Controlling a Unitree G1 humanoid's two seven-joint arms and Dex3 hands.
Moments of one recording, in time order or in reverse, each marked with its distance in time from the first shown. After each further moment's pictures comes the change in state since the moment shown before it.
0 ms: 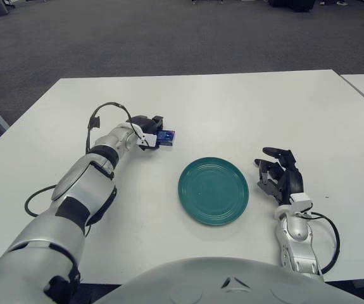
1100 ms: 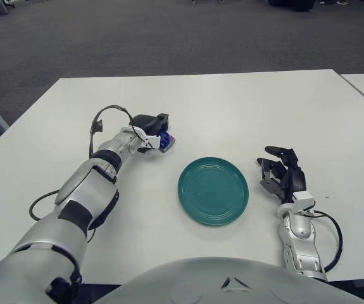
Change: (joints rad) left arm 0.039 -0.011 0.047 -0.072 -0.060 -0.114 0.170; right arm -0.012 -0.014 -0.017 0.010 0.002 0.001 0.014
